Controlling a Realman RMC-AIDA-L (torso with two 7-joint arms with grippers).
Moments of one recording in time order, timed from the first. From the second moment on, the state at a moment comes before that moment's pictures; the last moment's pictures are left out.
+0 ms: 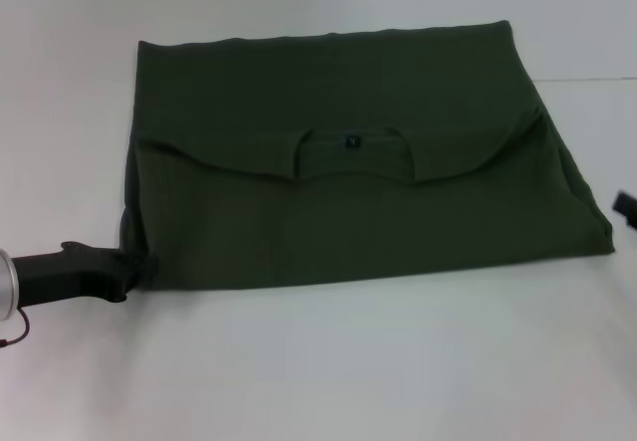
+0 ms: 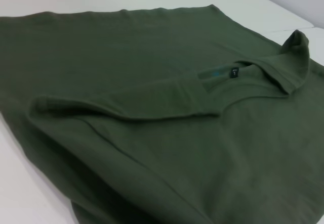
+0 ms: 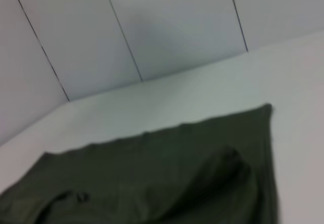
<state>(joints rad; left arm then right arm) -0.55 -2.12 0.46 0.70 2.36 1.27 -1.60 0.40 2.07 -0.07 -0.54 -2.06 -1.32 1.31</state>
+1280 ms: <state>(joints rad) -0.55 -2.13 0.46 0.71 2.33 1.26 -1.59 0.45 2.09 -0.31 -0.49 -2.06 -1.06 1.39</state>
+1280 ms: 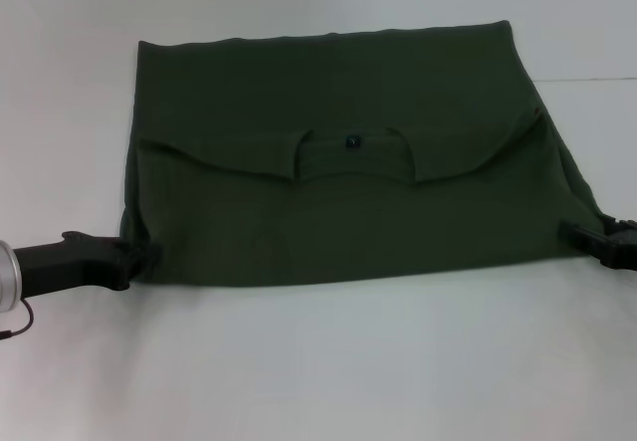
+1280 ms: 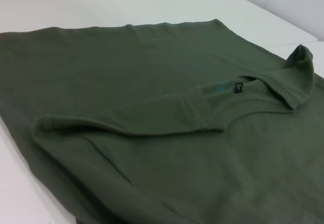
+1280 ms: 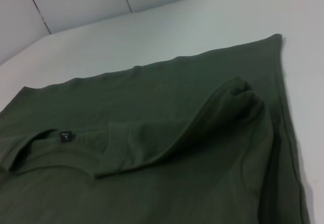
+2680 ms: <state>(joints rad) -0.43 -2.12 0.39 0.79 2.33 1.52 -1.29 0.28 2.09 -0.28 -0.50 -2.05 -1.37 1.15</state>
